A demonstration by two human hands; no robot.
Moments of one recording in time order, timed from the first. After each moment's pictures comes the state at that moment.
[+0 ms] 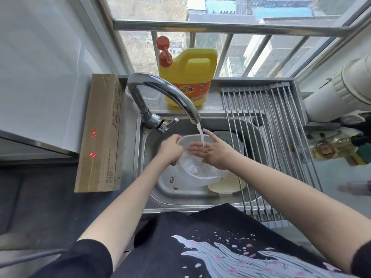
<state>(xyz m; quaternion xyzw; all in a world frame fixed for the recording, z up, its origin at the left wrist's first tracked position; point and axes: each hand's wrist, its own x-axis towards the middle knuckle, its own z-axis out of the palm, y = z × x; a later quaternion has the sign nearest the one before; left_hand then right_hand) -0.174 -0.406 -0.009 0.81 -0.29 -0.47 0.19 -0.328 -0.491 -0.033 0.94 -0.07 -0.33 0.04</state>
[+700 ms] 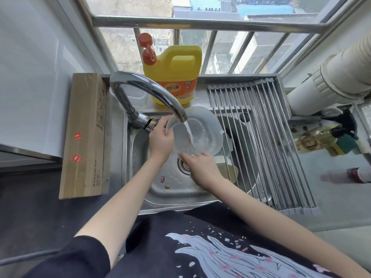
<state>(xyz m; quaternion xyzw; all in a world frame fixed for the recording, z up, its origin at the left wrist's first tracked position) -0.184 -0.415 -0.015 0.79 -0.34 -0.28 0.43 -0.332 -0.420 -0.011 0.93 -0.33 -0.05 -0.17</state>
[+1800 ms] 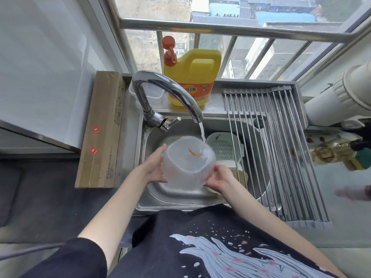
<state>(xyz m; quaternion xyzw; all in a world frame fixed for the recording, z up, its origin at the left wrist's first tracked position) -0.143 -0.350 -0.048 0.57 0.05 -0.75 0.34 -0.341 -0.425 -0.041 -0.01 -0.59 0.14 -0.79</state>
